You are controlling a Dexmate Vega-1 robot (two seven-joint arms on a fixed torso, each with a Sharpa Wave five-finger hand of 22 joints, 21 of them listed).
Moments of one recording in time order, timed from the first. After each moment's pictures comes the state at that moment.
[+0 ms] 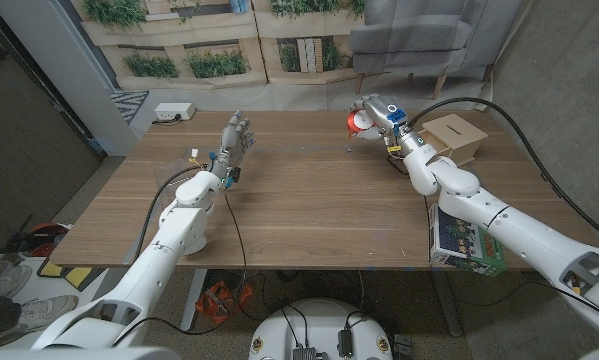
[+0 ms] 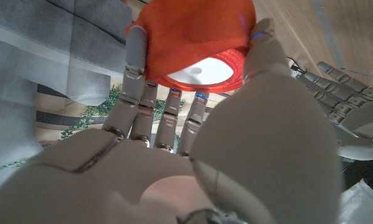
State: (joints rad) left arm 0.85 0.35 0.16 -1.35 -0.40 -0.13 -0.15; left_hand 0.00 0.06 0.38 0.20 0.32 -0.17 0.00 0.18 0.17 -0.17 -0.01 0.20 0.18 -0.18 0.03 0.19 0.18 -0.17 0.07 0.27 0.20; right arm -0.63 -0.71 -0.68 -1.56 -0.87 -0.03 -0.48; right_hand 1.12 -0.21 0.25 -0.13 0.22 0.83 -0.04 0.45 0.32 0.79 0.07 0.41 0.49 0.72 0.18 0.62 1.07 0.79 0.00 1.27 0.43
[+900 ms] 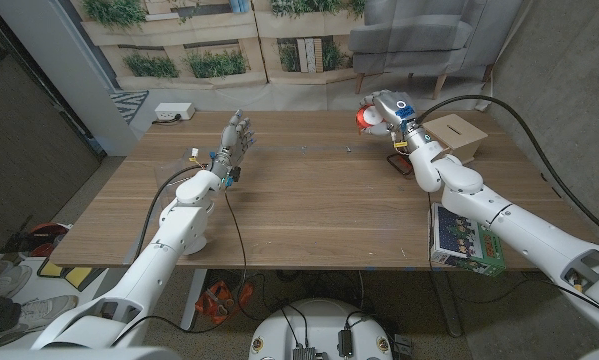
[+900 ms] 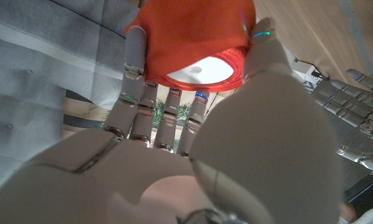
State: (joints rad) left arm 0.84 0.35 0.16 -1.34 -0.40 -0.13 -0.15; left_hand 0.00 0.06 0.38 0.20 0.32 -0.17 0.00 0.18 0.17 -0.17 -0.01 0.20 0.18 -0.18 0.03 0.19 0.18 -0.17 0.07 0.27 0.20; right arm -0.62 -0.71 -0.67 -1.53 -0.85 -0.07 -0.49; right_hand 1.13 -0.21 0.24 -0.13 0.22 0.84 -0.04 0.45 0.33 0.81 0.08 0.41 0.49 0.72 0.18 0.62 1.08 0.79 0.00 1.29 0.41
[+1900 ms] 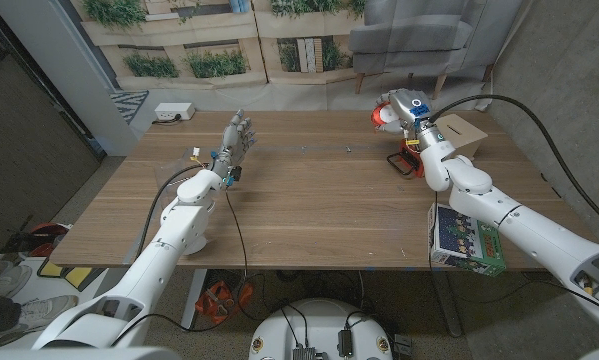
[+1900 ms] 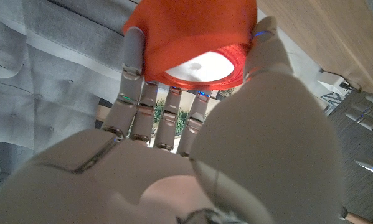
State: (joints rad) left arm 0.83 0.34 0.16 -1.33 -0.39 -0.12 -0.15; left_hand 0.00 0.06 0.38 0.20 0.32 -0.17 0.00 0.18 0.17 -0.17 -0.01 0.20 0.18 -0.18 0.03 0.19 0.18 -0.17 0.07 0.27 0.20; right arm -0.64 -0.74 -0.64 -1.54 -0.81 -0.15 -0.49; right_hand 1.13 -0.22 0.23 -0.13 0.22 0.90 -0.05 0.44 0.33 0.84 0.08 0.41 0.50 0.75 0.18 0.60 1.10 0.78 0.01 1.31 0.39
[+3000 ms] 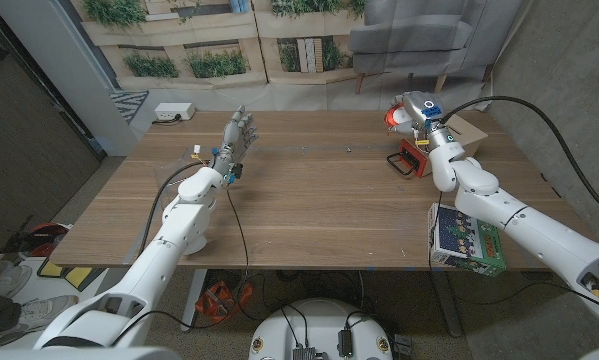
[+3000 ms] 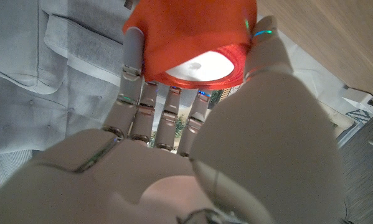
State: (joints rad) left arm 0.82 0.33 0.17 -1.32 -0.39 -0.16 -0.17; left_hand 0.00 0.06 0.38 0.20 0.32 -0.17 -0.01 0.18 0.17 -0.17 -0.01 0.20 0.18 -0.18 0.03 0.19 0.18 -0.17 0.07 0.27 0.20; right arm -0.65 -0.76 -0.62 -1.52 -0.77 -0.21 -0.48; right_hand 1.13 -0.22 0.23 -0.13 0.22 0.90 -0.05 0.43 0.34 0.84 0.08 0.41 0.50 0.75 0.18 0.60 1.11 0.78 0.01 1.32 0.37
